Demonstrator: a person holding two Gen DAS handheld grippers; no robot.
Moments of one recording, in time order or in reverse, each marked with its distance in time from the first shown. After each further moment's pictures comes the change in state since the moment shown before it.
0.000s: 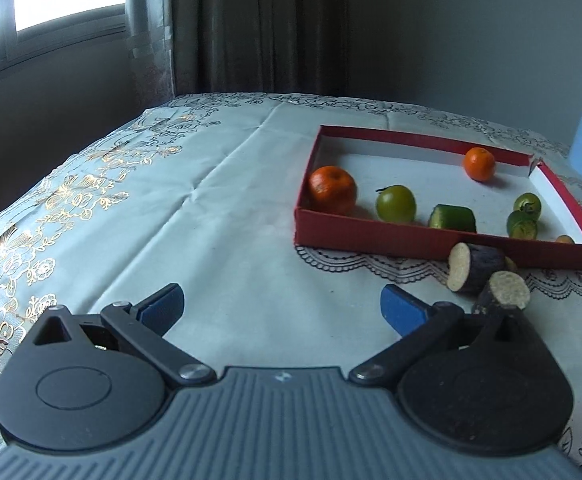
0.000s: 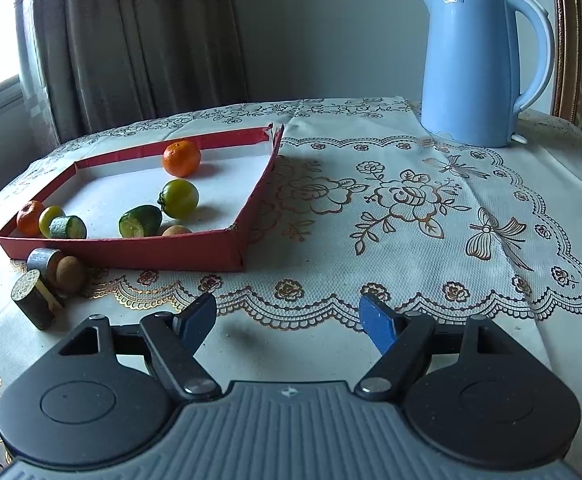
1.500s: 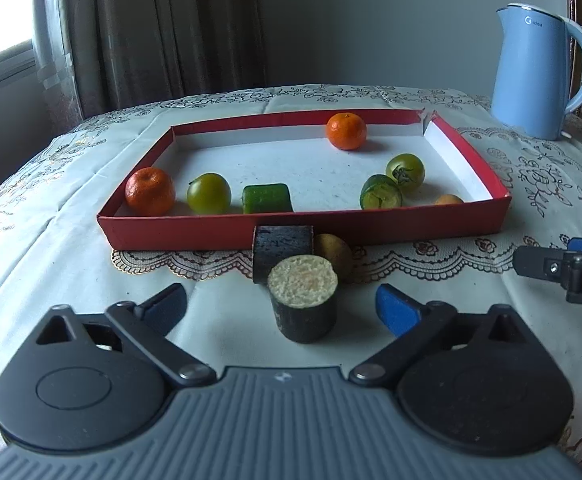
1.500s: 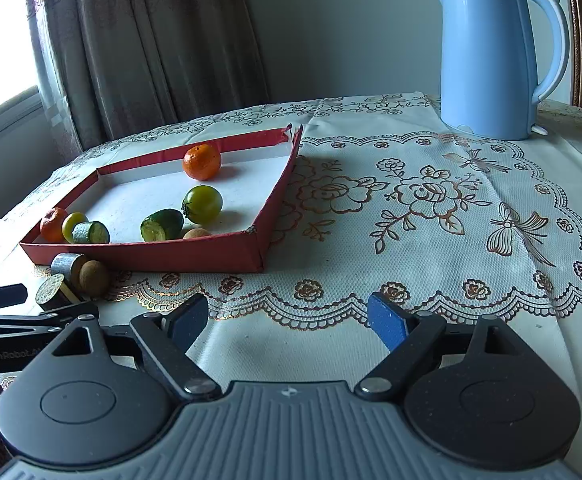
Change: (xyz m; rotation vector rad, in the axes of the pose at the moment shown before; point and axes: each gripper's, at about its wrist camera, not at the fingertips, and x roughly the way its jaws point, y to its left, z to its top) left arm 0.013 -0.120 -0.014 0.149 0.009 -0.114; right arm 0.000 -0.003 0.000 0.024 0.001 0.083
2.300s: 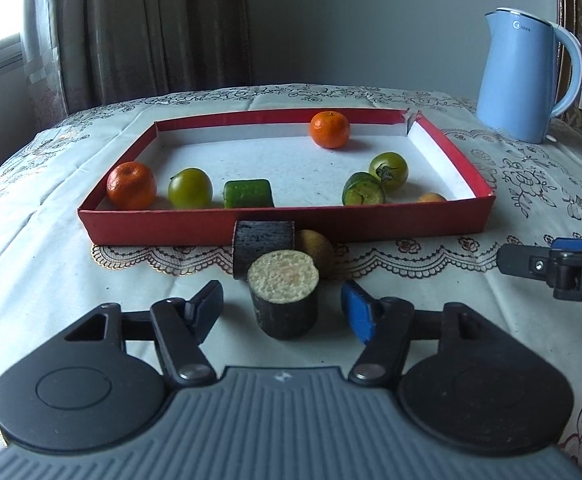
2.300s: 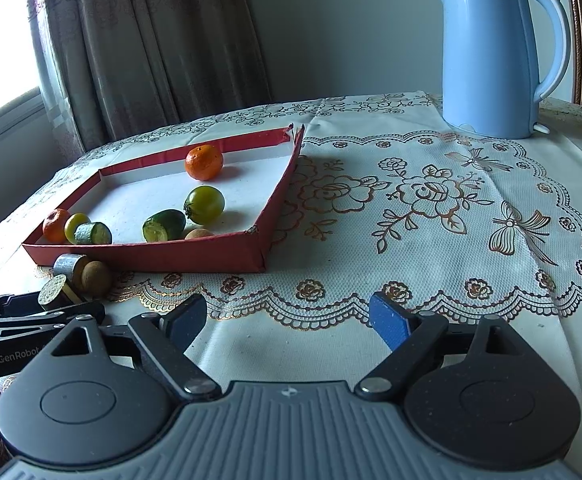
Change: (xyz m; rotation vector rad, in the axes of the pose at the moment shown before) left arm 0.000 -0.002 -0.003 -0.010 -0.008 -0.061; right arm 0.000 0.000 0.000 0.003 0.000 0.008
